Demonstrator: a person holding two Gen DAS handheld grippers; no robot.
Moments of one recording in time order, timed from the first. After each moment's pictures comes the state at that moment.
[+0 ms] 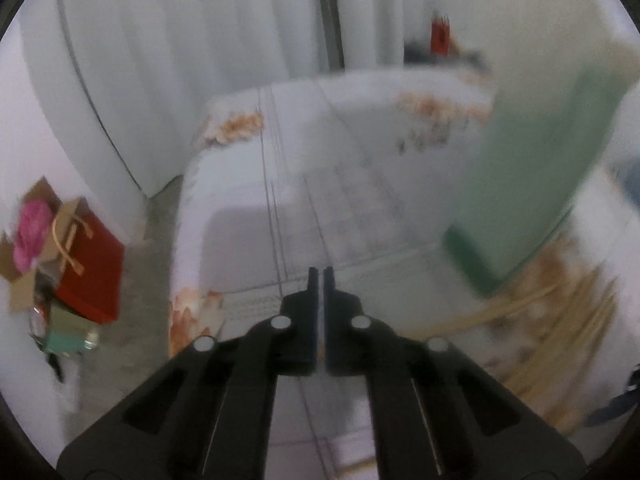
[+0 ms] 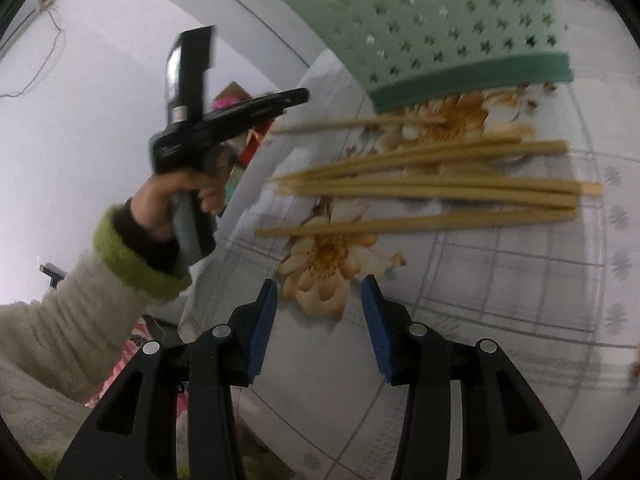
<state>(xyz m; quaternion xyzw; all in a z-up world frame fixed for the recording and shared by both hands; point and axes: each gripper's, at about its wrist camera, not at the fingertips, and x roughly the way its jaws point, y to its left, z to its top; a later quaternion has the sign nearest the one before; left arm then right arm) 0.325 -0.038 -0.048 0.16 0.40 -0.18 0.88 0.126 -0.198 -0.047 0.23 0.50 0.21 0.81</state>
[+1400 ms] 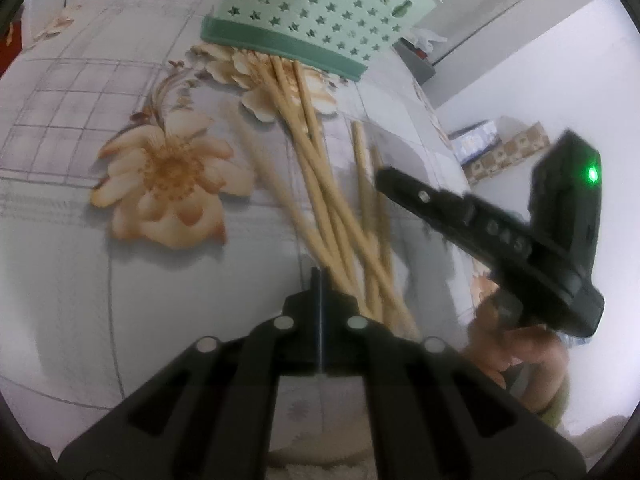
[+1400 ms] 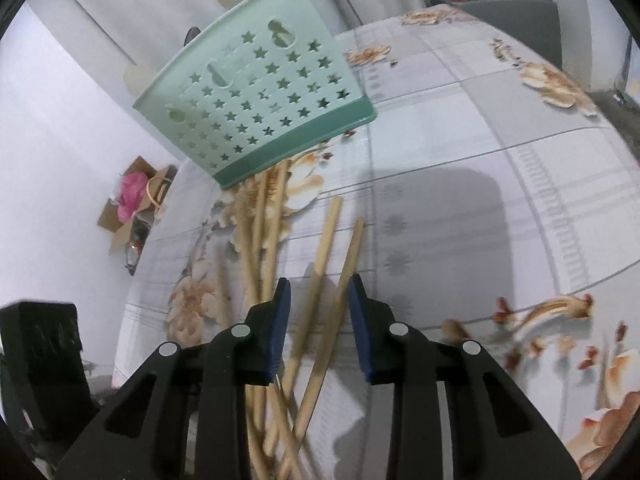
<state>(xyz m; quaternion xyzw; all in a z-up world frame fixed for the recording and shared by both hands) 0.120 -0.097 -0.075 -0.14 0.54 -0.31 0.77 0.067 -0.298 -0.027 0.24 0.44 0.00 0.87</state>
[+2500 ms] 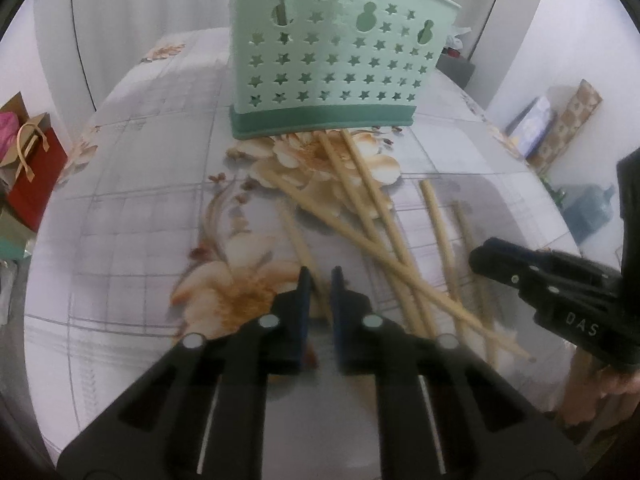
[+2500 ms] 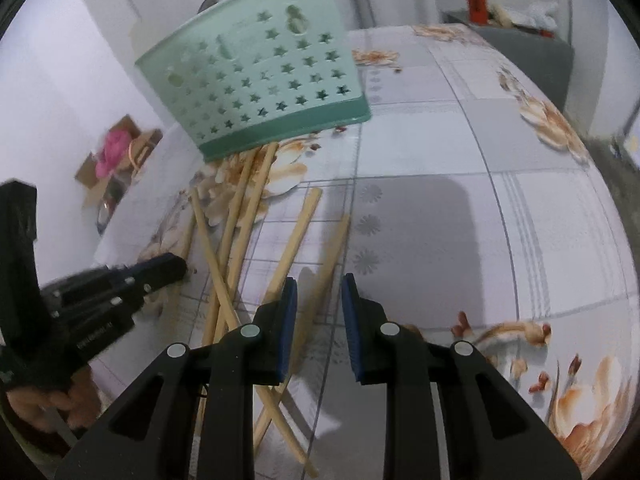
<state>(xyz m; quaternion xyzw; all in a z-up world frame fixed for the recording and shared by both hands) 0.163 -0.107 -0.060 0.03 0.46 -0.23 0.86 0.072 -0.290 -0.025 0.13 0.47 -0.01 0.87</state>
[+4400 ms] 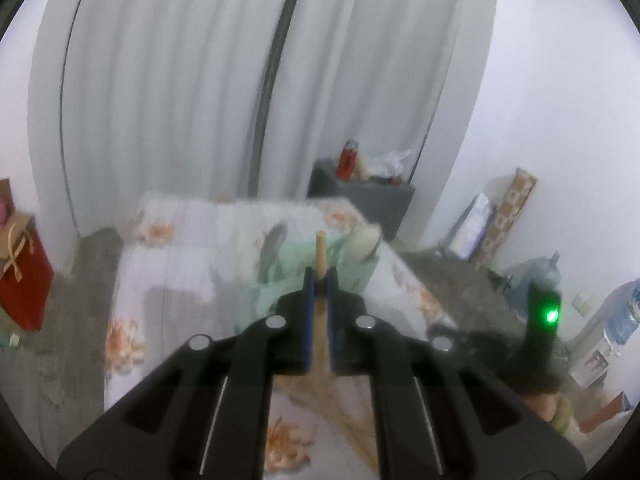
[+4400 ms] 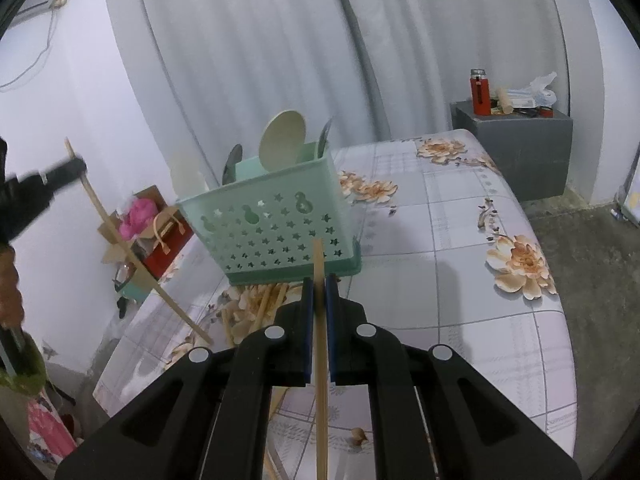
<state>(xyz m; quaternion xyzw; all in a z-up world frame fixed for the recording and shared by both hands) 0.173 -0.064 0.148 -0.04 0.25 -0.32 0.91 0.063 -0.332 0.069 0.13 0.31 0.01 0.94</state>
